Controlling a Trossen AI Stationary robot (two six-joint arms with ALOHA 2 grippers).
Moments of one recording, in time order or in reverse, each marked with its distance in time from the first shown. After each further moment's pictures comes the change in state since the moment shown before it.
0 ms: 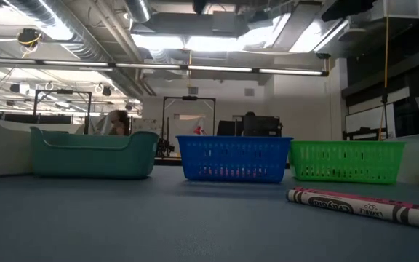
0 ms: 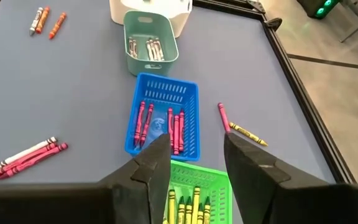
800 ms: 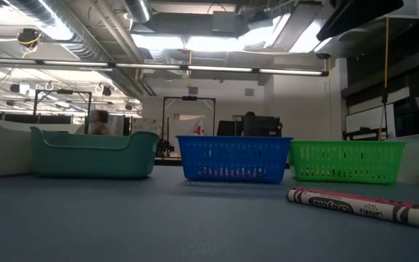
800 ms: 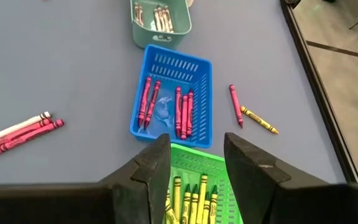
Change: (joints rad) left arm -0.457 -0.060 0.000 -0.704 0.234 -0.645; right arm 0.000 0.125 0.000 0.000 -0.019 0.001
